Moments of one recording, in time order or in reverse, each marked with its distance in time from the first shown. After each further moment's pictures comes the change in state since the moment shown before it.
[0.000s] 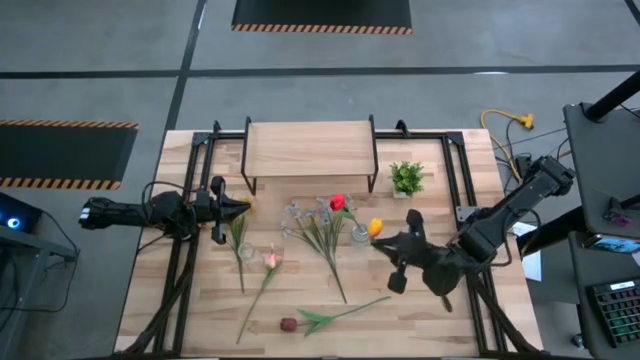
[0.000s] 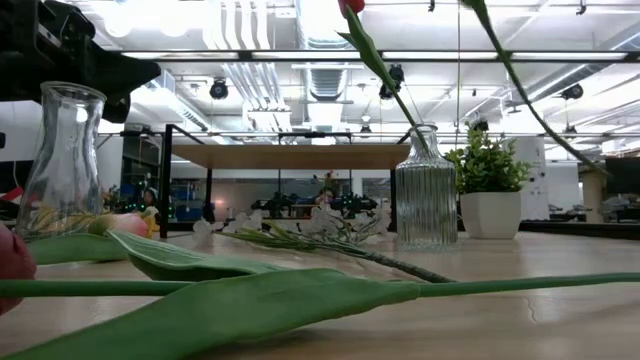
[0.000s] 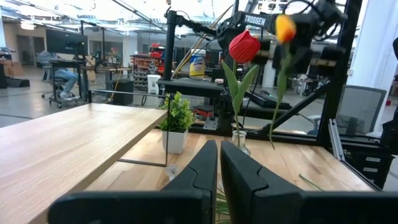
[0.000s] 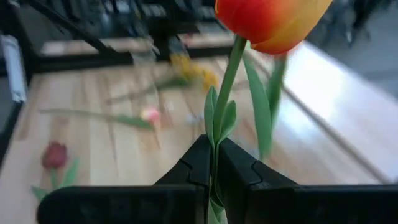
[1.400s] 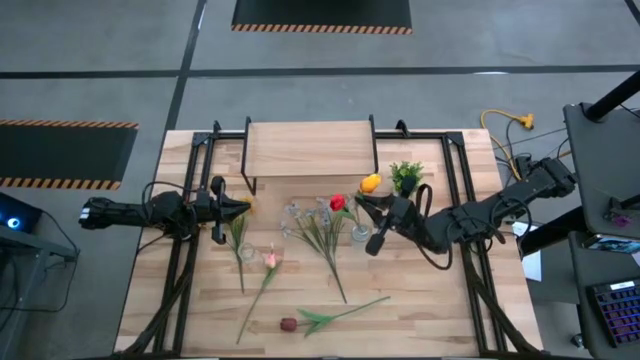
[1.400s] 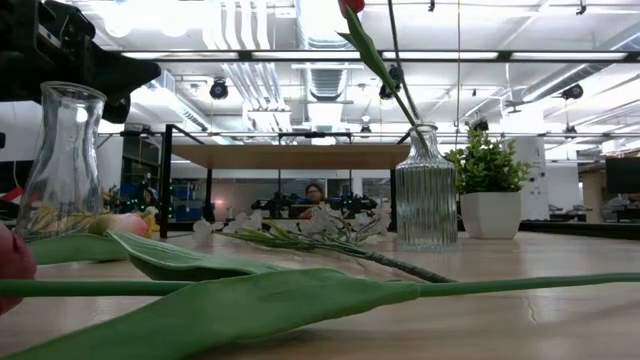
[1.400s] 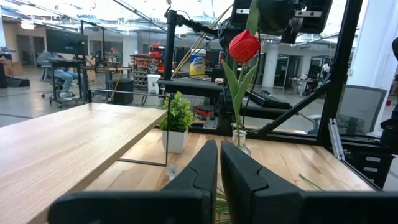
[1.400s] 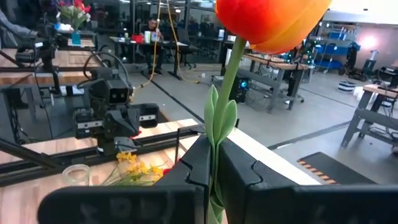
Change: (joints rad) left arm 0.000 0.000 -0.001 0.000 0.000 0.000; right arm -0.222 -0.013 -0.027 0.617 0.062 -0.515
